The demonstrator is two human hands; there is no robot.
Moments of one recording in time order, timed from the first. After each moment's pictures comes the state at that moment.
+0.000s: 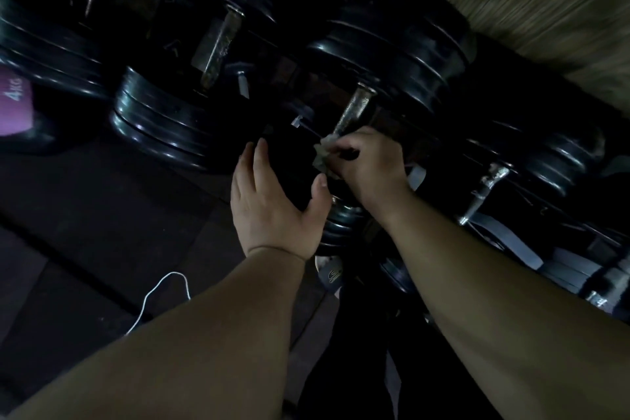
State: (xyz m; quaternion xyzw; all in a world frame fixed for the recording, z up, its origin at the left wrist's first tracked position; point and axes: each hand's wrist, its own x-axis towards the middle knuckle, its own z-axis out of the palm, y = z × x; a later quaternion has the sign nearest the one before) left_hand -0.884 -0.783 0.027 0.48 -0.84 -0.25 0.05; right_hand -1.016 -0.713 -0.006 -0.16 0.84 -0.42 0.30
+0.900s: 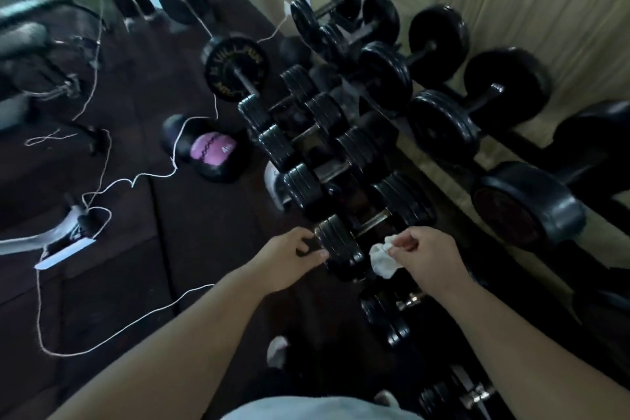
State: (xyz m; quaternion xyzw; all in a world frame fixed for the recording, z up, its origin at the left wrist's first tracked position) left_hand -0.765 -0.704 0.280 0.49 -0.77 -0.40 -0.06; right_hand -1.012 -0.557 0.279 -0.44 0.79 -0.34 0.28
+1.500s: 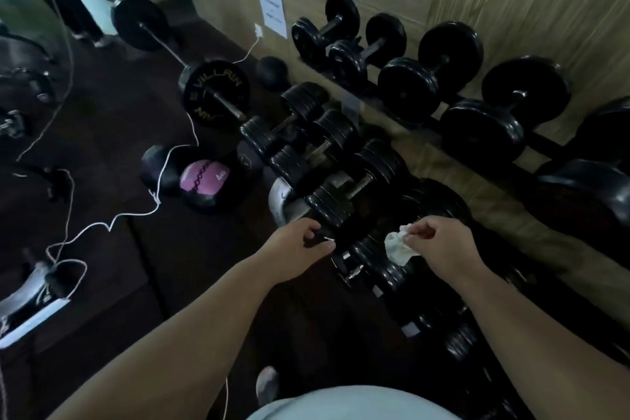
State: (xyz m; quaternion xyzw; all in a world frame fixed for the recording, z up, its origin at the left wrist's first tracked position) left_hand -0.675 -0.849 0.288 0.40 -0.81 -0.42 -0.04; right_hand -0.901 -0.659 0.296 -0.31 0.84 -0.37 0.24
